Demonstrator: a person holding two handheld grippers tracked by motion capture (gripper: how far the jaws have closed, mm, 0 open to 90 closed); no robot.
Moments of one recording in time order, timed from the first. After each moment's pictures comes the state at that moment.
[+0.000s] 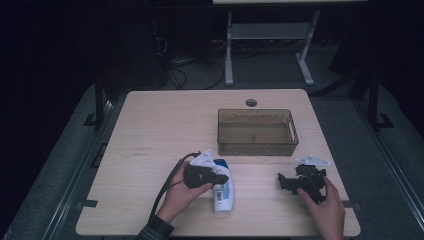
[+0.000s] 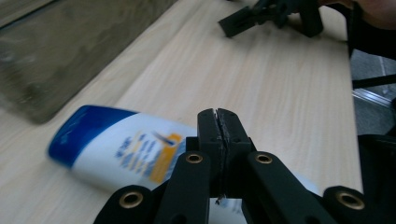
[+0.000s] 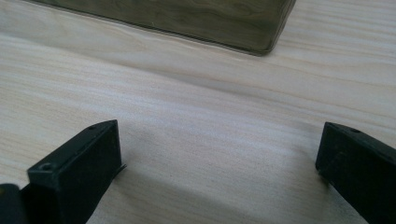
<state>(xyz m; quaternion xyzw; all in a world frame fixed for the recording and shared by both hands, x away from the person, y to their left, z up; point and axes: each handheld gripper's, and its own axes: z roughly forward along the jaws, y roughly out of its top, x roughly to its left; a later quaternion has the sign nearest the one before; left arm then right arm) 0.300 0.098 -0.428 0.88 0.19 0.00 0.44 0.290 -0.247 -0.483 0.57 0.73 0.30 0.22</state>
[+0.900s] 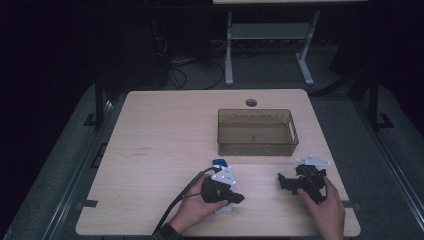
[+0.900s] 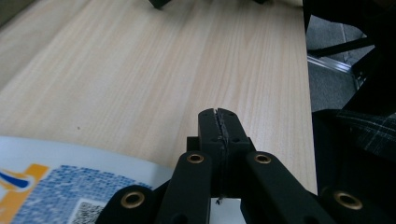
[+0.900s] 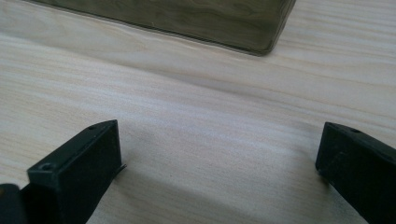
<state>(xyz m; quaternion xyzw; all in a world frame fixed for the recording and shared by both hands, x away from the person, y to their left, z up) 0.274 0.055 -0.448 0.90 0.14 -0.05 0.40 0.290 -0.247 -0.483 0.57 0.73 0.30 0.22</state>
